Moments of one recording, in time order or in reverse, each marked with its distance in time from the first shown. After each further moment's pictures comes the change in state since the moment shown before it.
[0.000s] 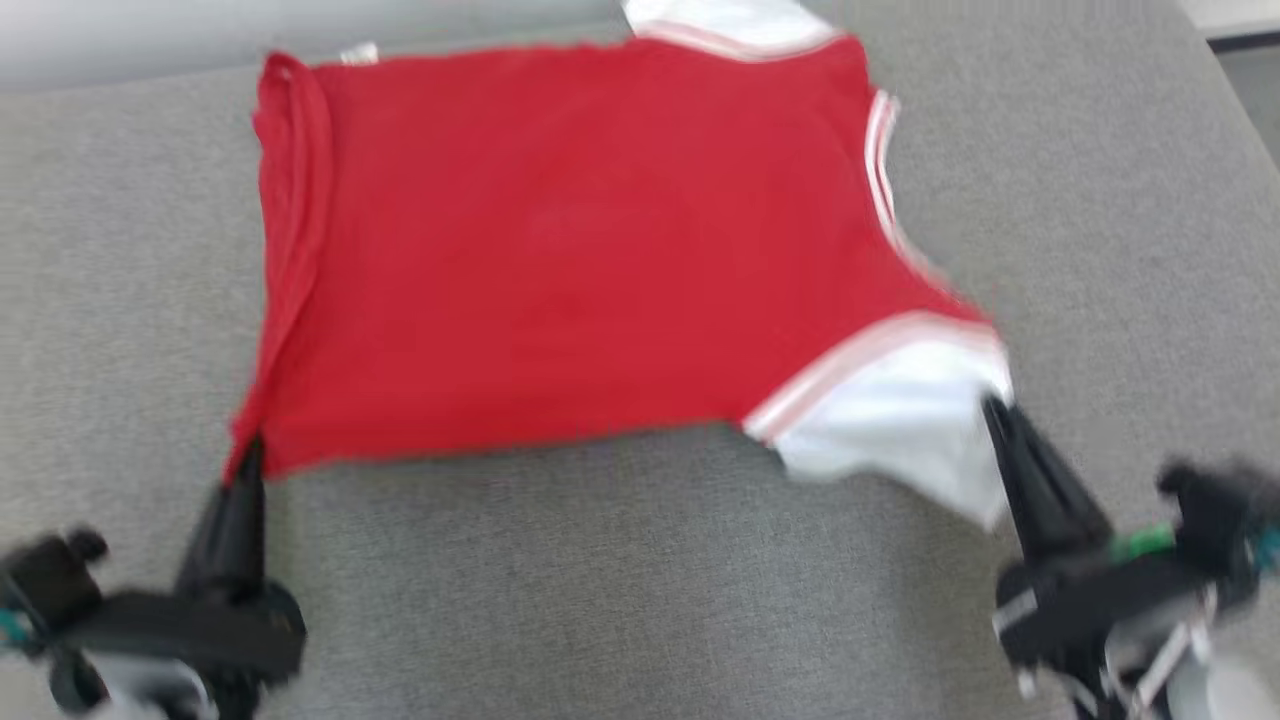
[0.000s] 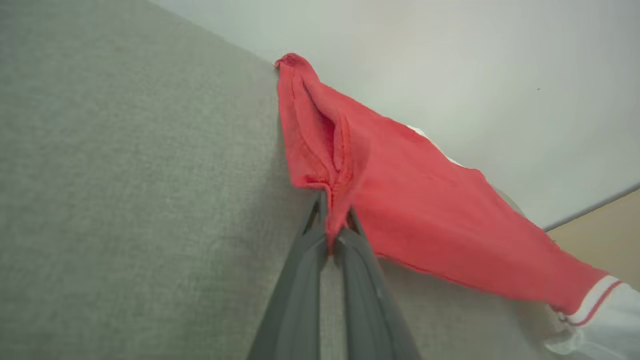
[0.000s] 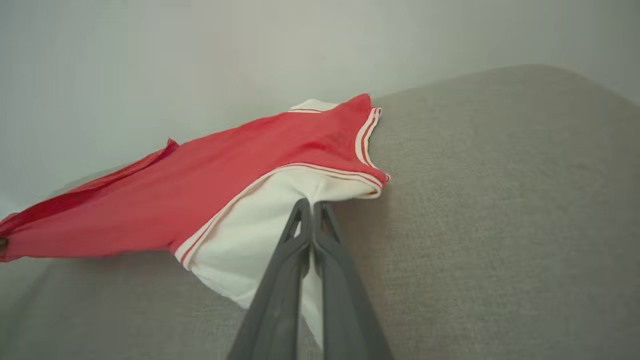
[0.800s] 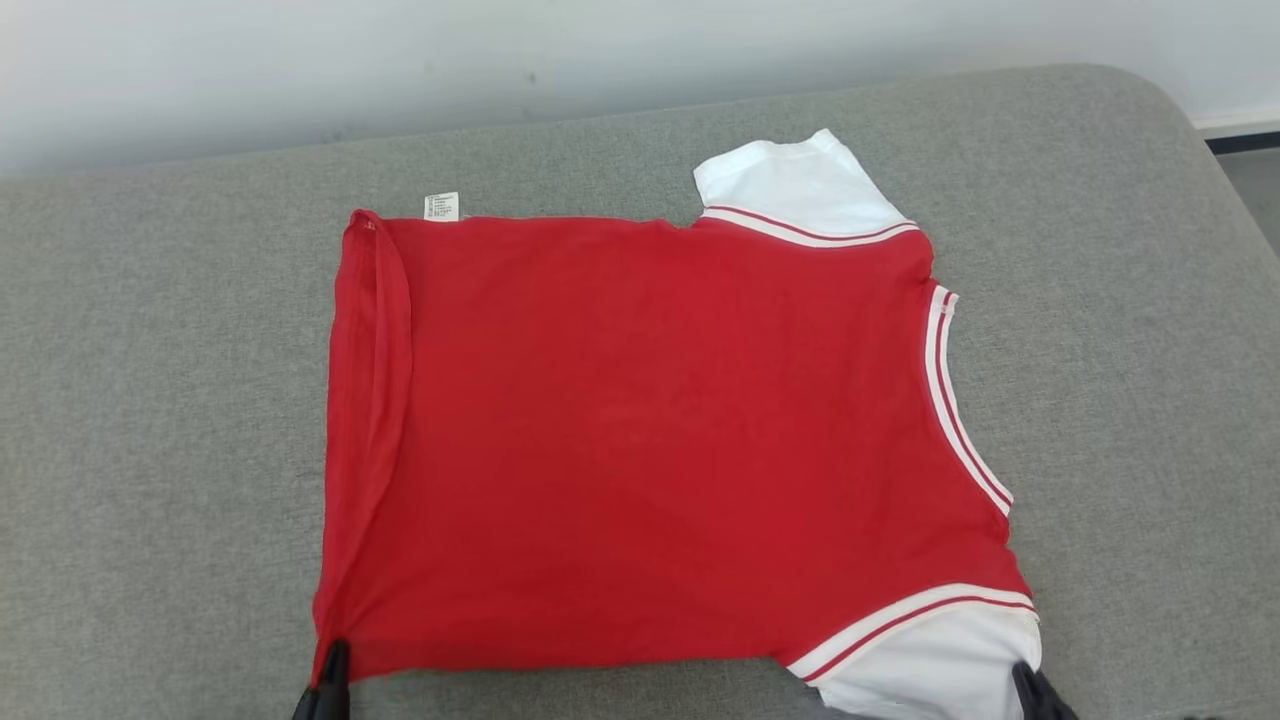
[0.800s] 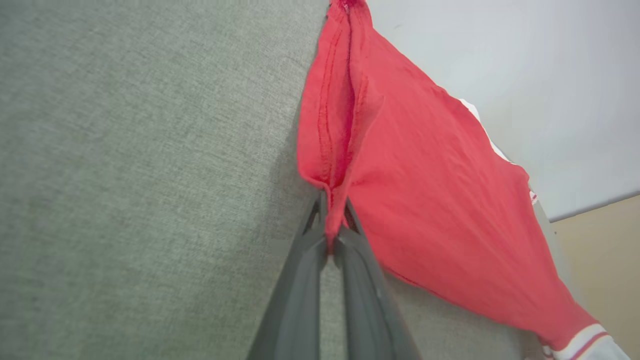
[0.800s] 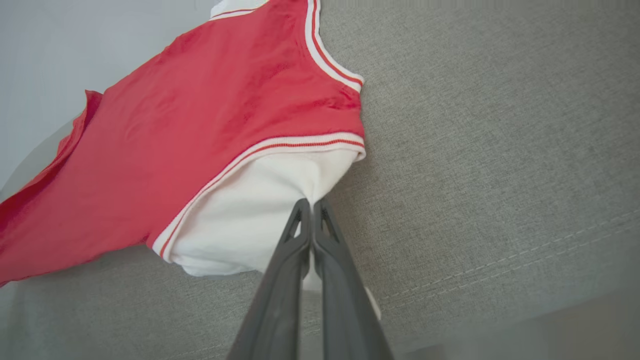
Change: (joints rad) left arm 0.356 -0.206 0.080 0.023 0.133 -0.088 -0.003; right arm 0.505 0.159 -0.132 -0.093 -0.026 0.000 0.043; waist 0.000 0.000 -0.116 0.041
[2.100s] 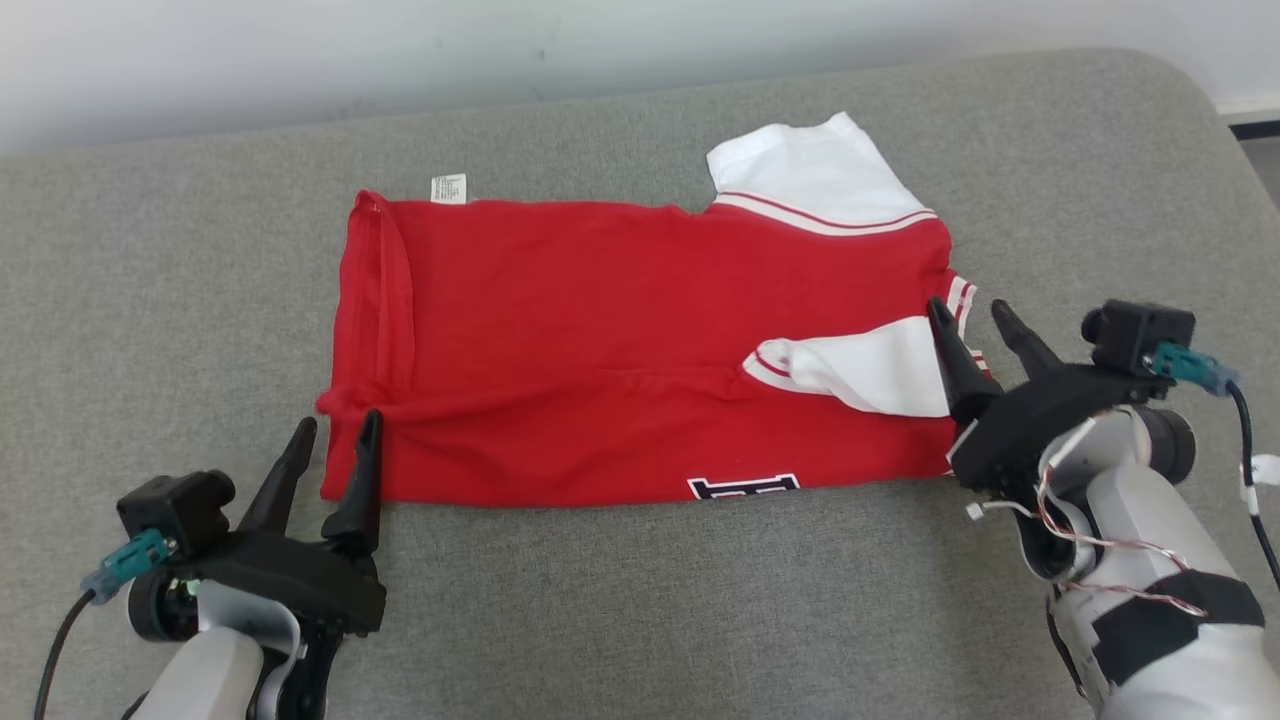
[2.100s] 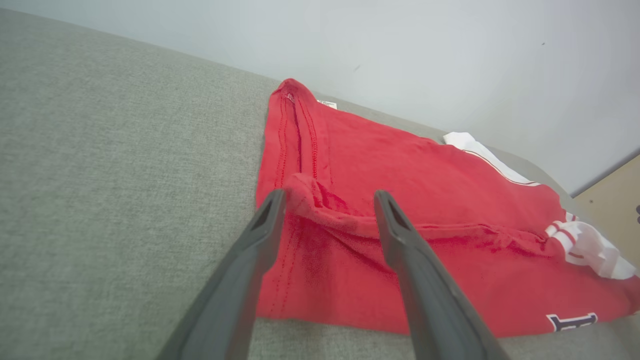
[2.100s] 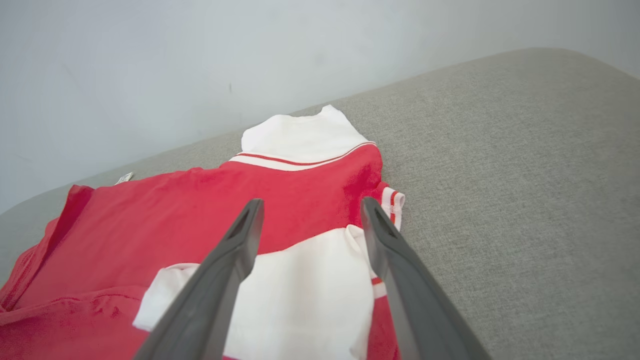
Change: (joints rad) left arm -0.528 0.004 -0.088 0.400 0.161 -0.094 0.021; right arm -0.951 -0.106 0.164 0.799 0.031 0.000 -0.093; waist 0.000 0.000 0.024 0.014
